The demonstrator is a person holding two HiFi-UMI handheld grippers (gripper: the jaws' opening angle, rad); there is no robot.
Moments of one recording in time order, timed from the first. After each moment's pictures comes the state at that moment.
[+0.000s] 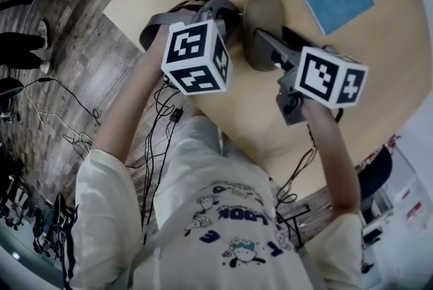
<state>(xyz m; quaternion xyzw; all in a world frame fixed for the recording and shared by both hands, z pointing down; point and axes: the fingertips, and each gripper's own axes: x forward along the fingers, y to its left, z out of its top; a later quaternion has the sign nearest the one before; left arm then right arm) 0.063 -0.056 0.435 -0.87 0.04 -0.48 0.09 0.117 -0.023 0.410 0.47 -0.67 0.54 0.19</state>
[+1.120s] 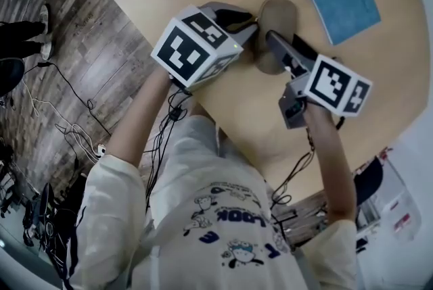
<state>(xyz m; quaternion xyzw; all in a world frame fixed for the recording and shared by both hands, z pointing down) 0.059 -0.046 0.426 -0.90 0.12 -0.32 -0.28 0.115 -0.029 0.416 0.48 -0.66 0.55 0.17</state>
